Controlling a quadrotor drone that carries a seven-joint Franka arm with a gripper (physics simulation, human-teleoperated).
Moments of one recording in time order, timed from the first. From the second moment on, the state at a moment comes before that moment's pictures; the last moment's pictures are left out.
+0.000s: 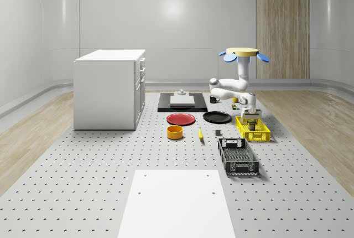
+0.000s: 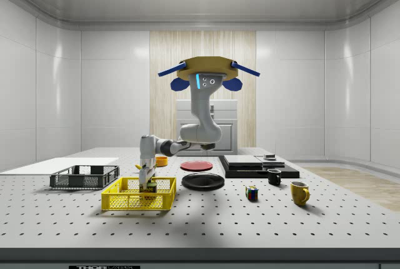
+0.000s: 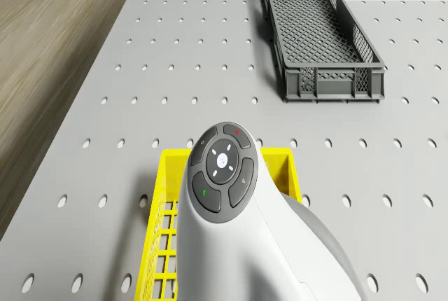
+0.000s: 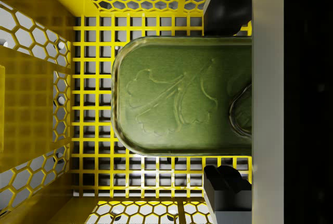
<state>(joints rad) -1.17 -1.50 1.25 -2.85 -1.90 1.59 1.68</state>
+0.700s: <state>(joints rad) -1.17 -1.50 1.27 -2.85 -1.87 1.59 1.68</state>
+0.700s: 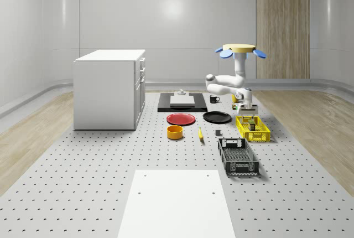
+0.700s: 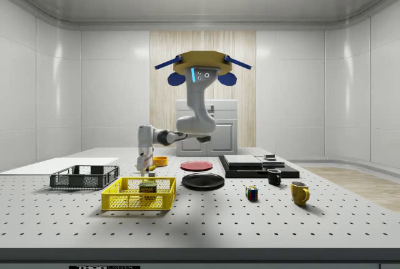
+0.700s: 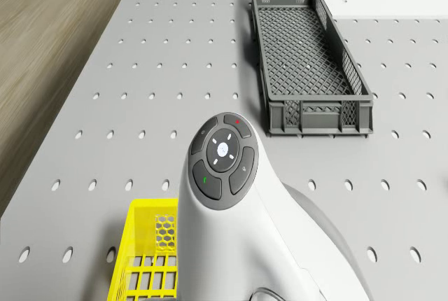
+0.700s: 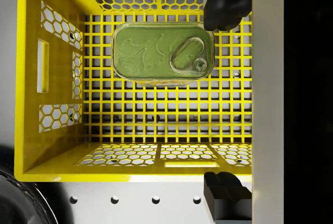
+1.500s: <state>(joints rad) -1.18 -1.51 1.28 -2.85 -1.87 1.59 1.68</state>
